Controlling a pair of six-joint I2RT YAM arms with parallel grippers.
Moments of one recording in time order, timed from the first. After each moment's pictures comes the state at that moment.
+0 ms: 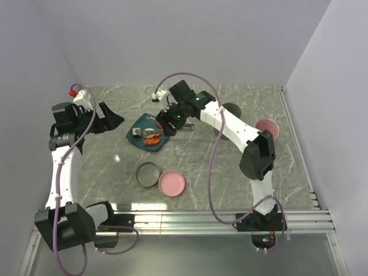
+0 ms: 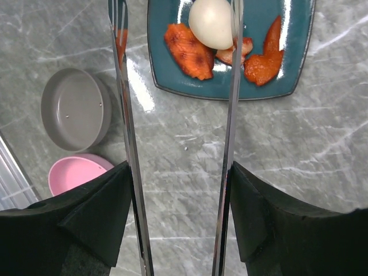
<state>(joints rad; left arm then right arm) 0.27 1.11 1.01 -0.40 0.68 -0.24 0.73 2.01 1.97 -0.88 -0.33 -0.23</state>
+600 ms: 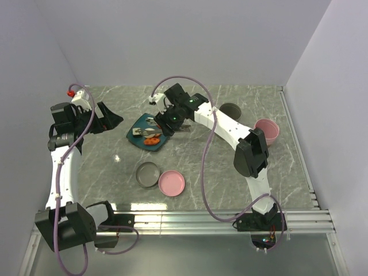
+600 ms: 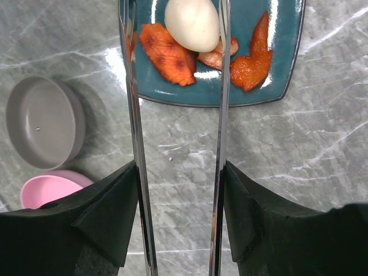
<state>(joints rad) 0.28 1.11 1.01 -0.40 0.68 -0.26 0.74 2.10 2.01 -0.85 -0.26 -0.23</state>
